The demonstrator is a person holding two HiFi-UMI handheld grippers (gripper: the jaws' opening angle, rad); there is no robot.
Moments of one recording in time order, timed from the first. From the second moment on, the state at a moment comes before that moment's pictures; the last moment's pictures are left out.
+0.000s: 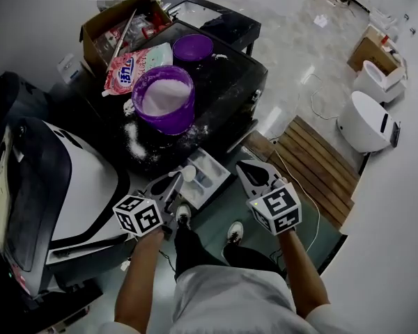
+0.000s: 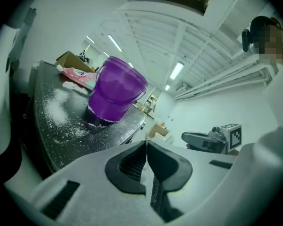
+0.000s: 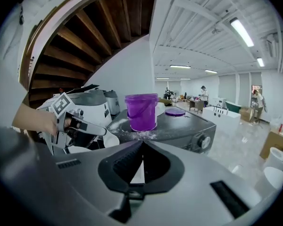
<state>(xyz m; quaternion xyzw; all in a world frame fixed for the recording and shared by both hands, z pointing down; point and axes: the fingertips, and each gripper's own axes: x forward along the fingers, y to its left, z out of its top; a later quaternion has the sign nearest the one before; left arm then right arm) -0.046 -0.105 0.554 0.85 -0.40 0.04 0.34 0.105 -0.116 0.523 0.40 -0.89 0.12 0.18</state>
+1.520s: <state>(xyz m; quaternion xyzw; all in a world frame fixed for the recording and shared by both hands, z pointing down) -0.042 -0.054 0.620 0.89 -0.36 0.27 0.07 0.085 -0.084 0.555 0.35 -0.90 0.14 0.20</state>
